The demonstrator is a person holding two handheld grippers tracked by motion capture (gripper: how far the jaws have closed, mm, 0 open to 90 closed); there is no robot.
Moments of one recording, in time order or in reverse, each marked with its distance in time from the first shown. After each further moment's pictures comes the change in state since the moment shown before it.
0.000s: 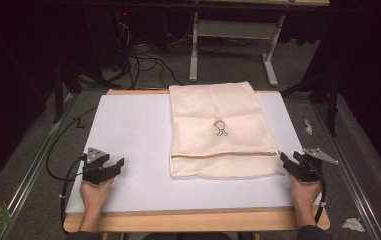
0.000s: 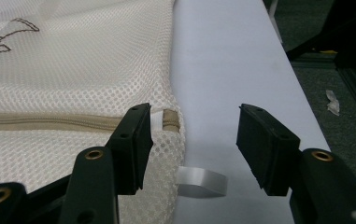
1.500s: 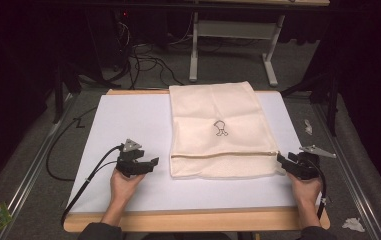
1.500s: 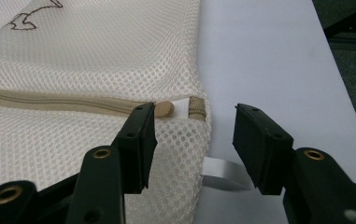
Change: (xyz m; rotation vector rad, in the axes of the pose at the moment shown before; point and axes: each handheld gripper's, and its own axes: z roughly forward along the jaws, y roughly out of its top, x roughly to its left) left arm -0.085 0.042 0.033 0.107 -0.235 0.078; right arm 0.002 0.009 0.003 0.107 0.087 -0.024
